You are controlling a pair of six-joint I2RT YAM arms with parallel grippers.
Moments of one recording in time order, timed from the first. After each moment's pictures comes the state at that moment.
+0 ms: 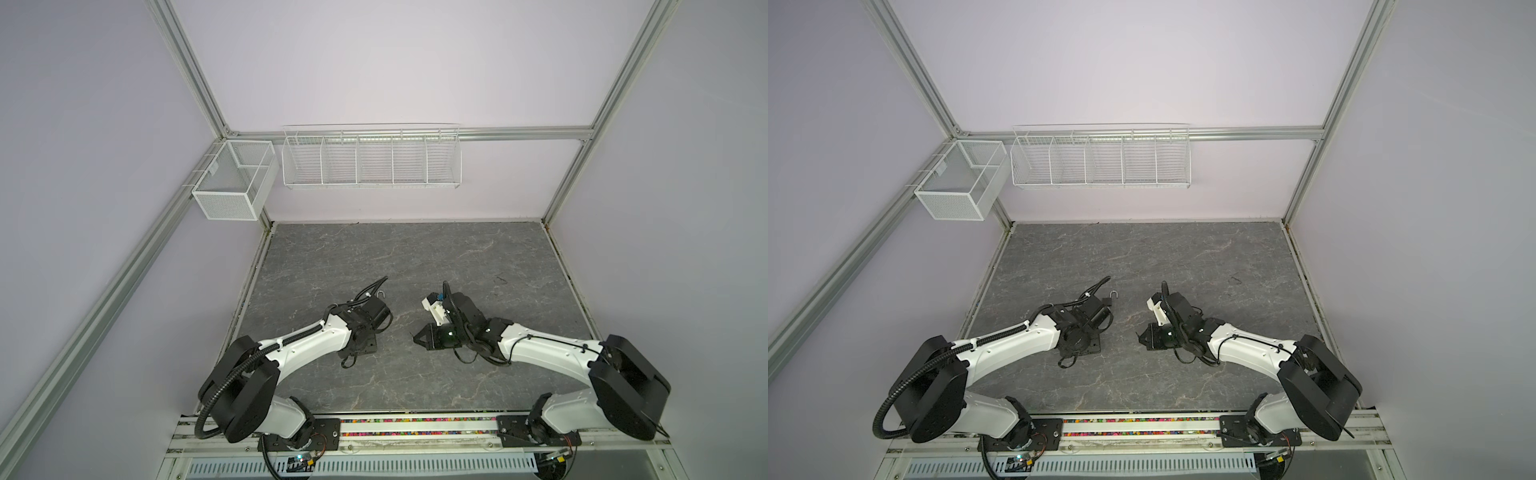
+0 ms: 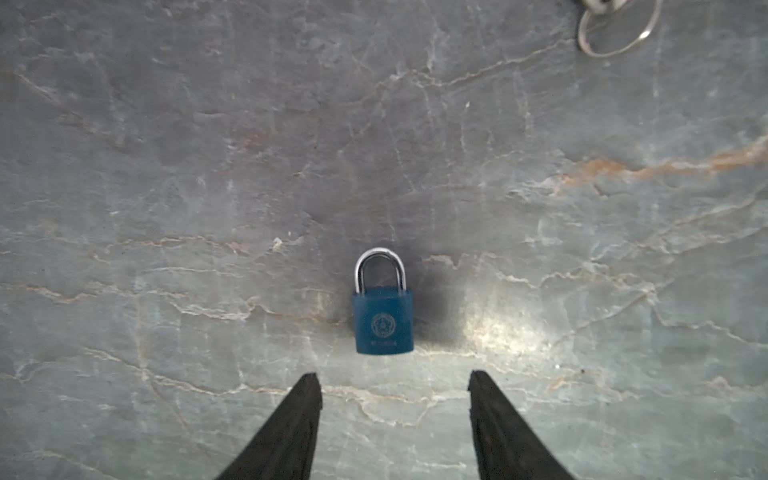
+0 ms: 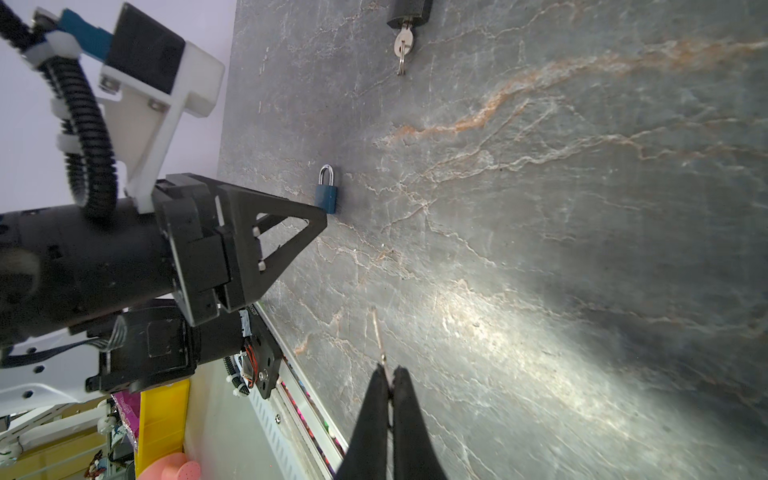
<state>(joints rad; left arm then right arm) -0.77 1.44 0.82 -0.79 -0.21 -0.89 0.81 1.41 0.70 -0.07 -0.41 0.74</state>
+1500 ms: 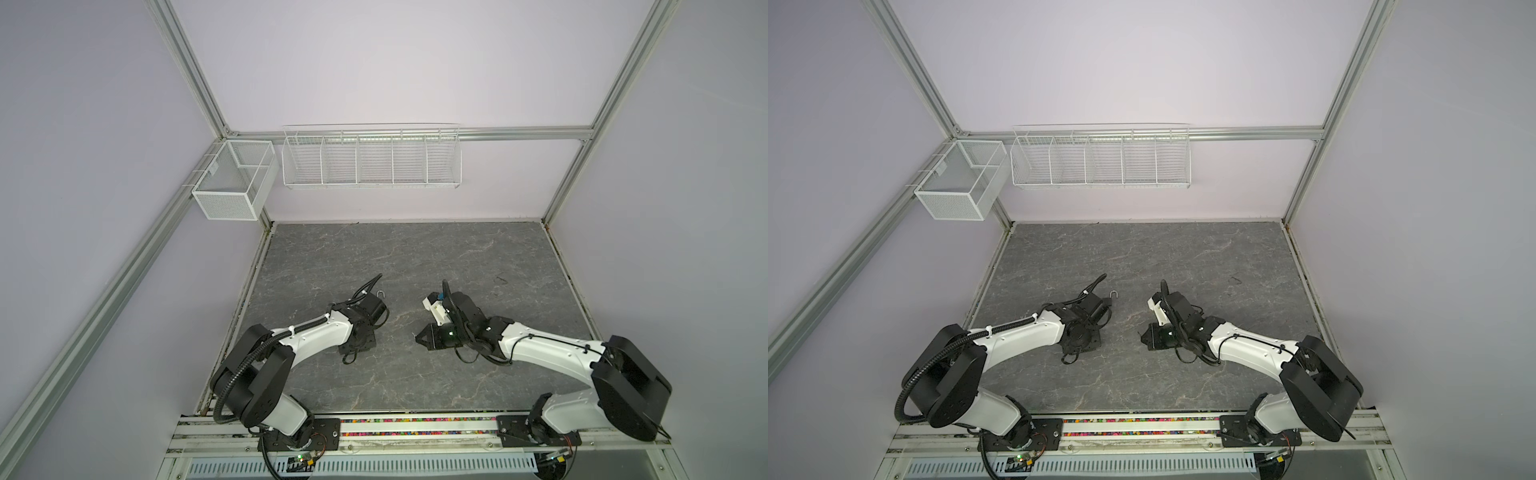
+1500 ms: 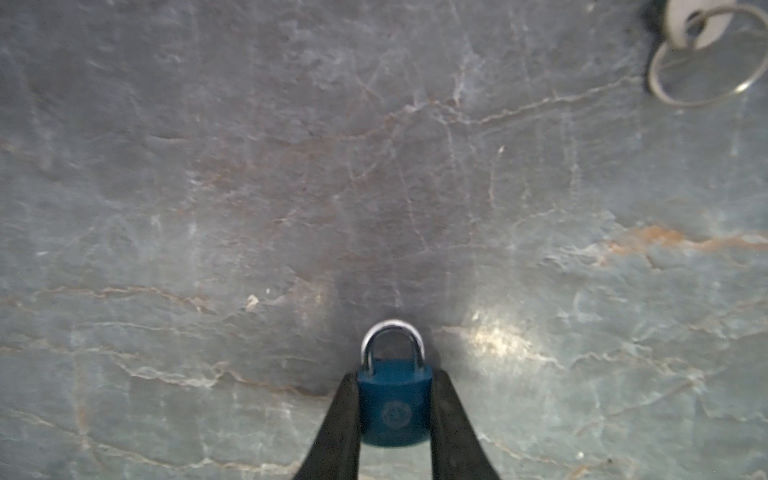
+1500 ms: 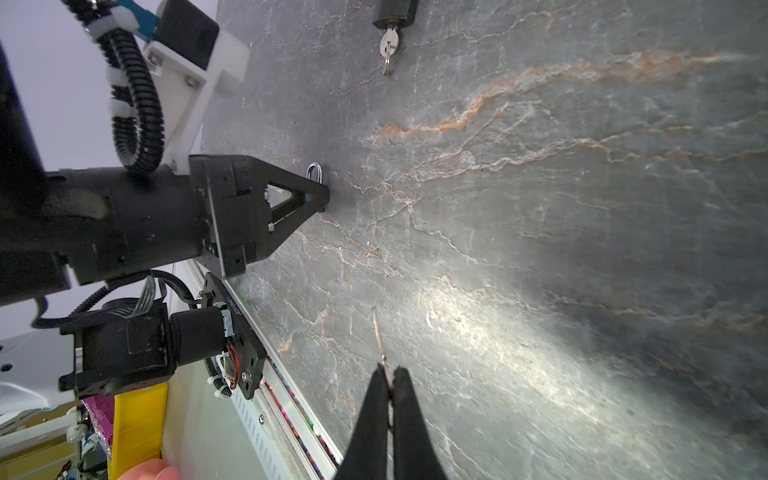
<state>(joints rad) -0.70 1.52 0.80 -0.68 -0.17 -0.86 0.81 1.40 0.72 -0.13 -0.38 0.70</state>
